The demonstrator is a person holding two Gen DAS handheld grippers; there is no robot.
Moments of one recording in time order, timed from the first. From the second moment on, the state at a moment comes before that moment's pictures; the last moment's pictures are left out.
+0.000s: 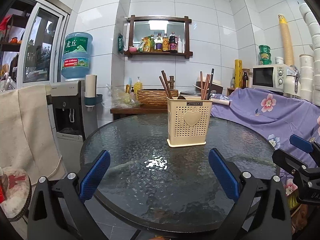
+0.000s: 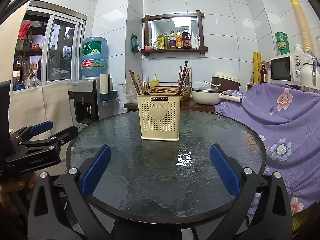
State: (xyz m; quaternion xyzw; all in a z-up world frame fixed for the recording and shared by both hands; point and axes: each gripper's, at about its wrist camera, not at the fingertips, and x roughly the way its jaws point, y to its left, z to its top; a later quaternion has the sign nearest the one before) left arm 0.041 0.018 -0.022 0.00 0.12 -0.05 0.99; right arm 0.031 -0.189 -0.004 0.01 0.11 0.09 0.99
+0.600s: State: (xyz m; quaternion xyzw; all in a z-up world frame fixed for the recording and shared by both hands) left arm 0.040 0.012 -0.019 0.01 0.11 -0.02 0.99; right arm 0.031 -0.186 0.000 0.00 0.11 0.09 0.99
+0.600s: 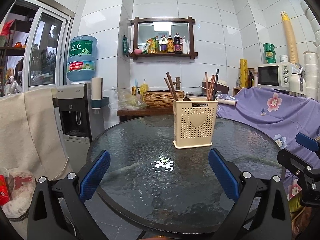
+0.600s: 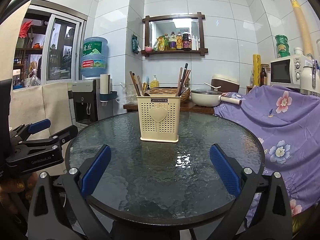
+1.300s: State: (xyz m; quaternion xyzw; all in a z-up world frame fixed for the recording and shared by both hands) left arm 0.039 0.013 -0.019 0.00 0.12 -0.02 0.99; right arm 0.030 -0.186 0.000 0.00 0.11 0.09 0.99
